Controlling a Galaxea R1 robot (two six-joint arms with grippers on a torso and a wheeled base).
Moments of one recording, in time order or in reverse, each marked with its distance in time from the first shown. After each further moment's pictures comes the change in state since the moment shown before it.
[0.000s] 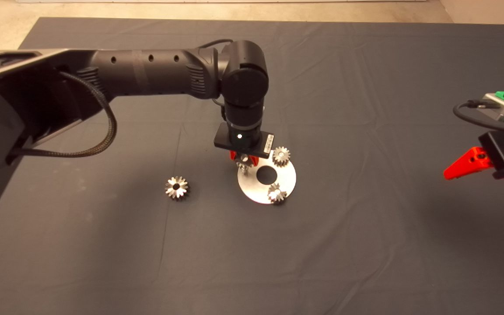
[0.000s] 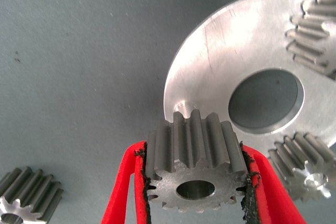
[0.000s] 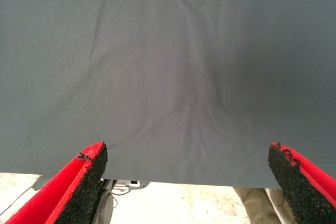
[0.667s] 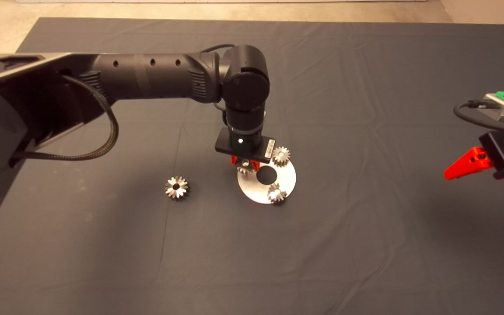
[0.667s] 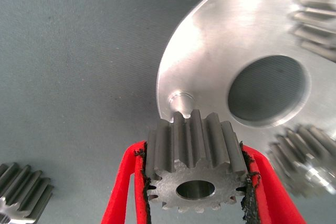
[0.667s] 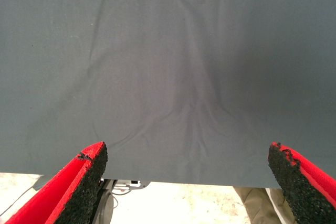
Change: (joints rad) left arm 0.020 0.003 -0.010 -0.015 0.000 0.002; right arm 0.000 -0.008 0.001 0.000 0.000 0.000
